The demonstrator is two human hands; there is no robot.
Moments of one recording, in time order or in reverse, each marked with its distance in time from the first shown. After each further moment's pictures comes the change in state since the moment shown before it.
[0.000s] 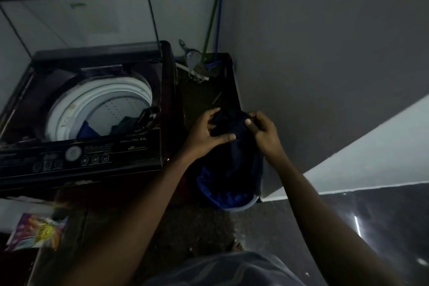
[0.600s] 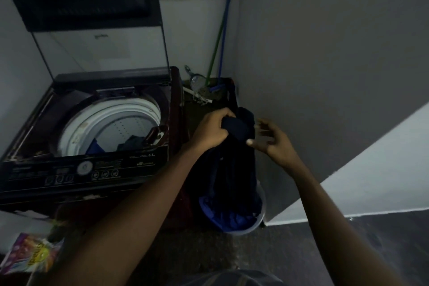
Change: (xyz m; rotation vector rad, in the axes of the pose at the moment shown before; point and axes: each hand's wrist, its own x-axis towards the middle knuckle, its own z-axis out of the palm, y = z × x) left_hand 0.037 0.048 -0.018 0.350 0.001 0.308; right_hand 0.008 -0.018 -0.031 -0.093 -0.096 0.094
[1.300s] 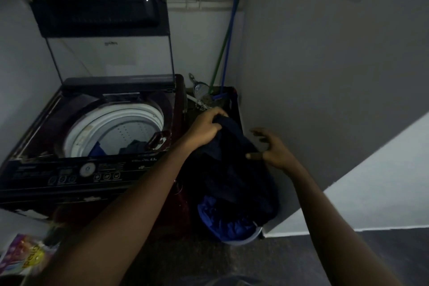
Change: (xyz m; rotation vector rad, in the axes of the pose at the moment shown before) left_hand 0.002 0.014 -0.030 -0.125 -0.025 -0.153; right_hand 0.018 -0.006 -0.005 -0.185 -0.148 0.059
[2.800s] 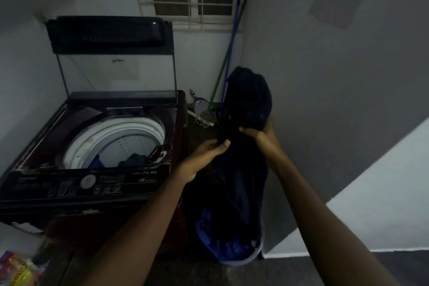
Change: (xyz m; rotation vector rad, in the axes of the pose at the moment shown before) left_hand -0.040 -0.002 0.008 -0.405 -0.087 -0.308; right_hand 0.016 -0.076 0.003 0.542 0.235 -0.049
